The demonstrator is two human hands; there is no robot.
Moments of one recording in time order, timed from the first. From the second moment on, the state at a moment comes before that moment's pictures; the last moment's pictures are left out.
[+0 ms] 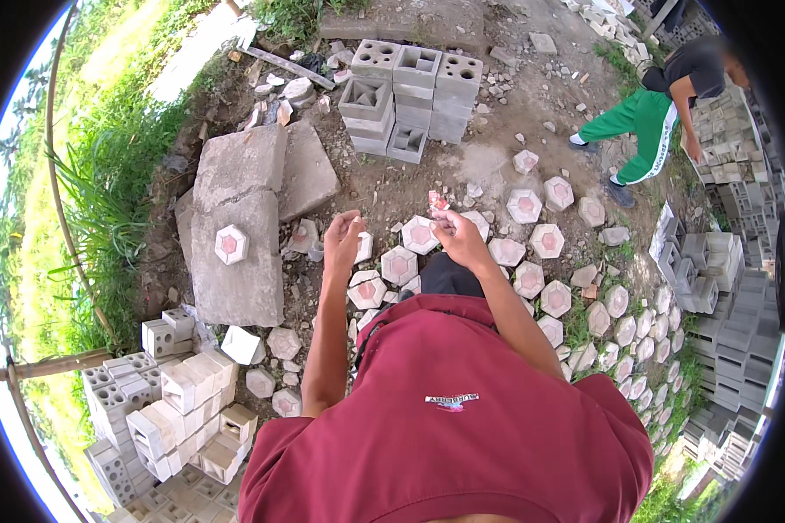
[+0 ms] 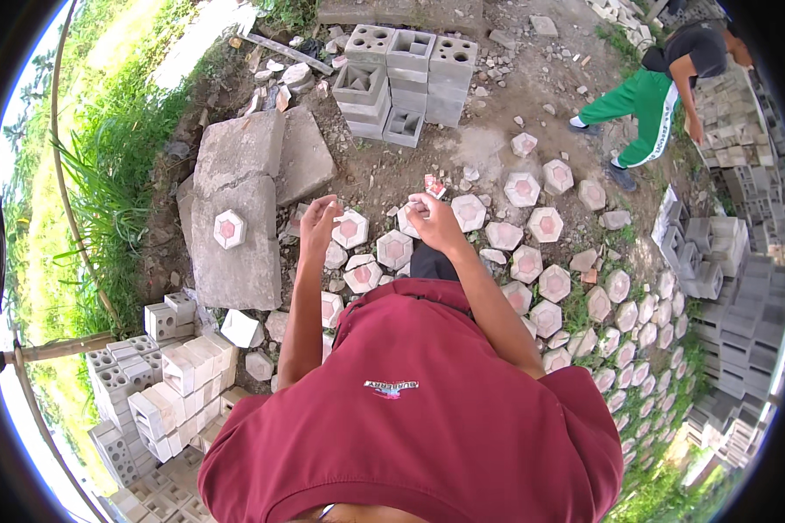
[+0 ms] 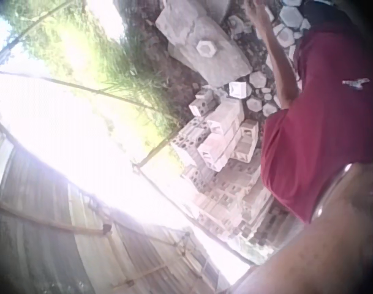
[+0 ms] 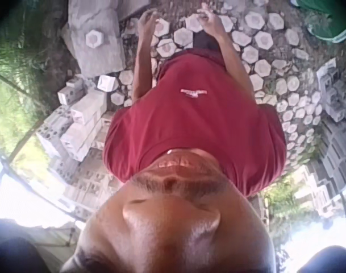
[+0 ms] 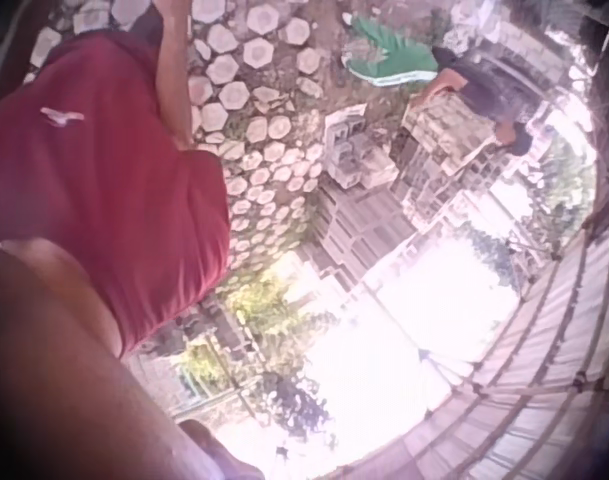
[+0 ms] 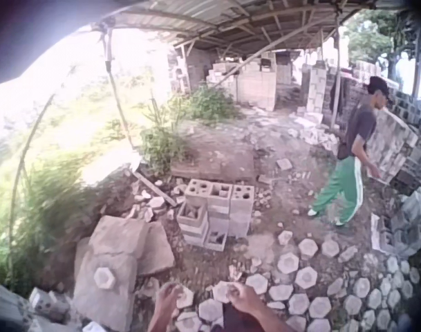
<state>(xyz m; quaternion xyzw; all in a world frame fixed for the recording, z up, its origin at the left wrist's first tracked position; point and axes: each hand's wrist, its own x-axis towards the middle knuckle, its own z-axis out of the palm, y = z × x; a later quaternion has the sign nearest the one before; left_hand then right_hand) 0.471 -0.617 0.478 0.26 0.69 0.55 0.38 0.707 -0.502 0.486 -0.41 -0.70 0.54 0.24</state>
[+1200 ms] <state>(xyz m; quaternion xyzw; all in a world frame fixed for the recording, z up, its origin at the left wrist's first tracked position) 0.256 -0.093 0.425 0.31 0.62 0.49 0.52 0.519 -0.022 0.405 -0.52 -0.53 0.61 0.28</state>
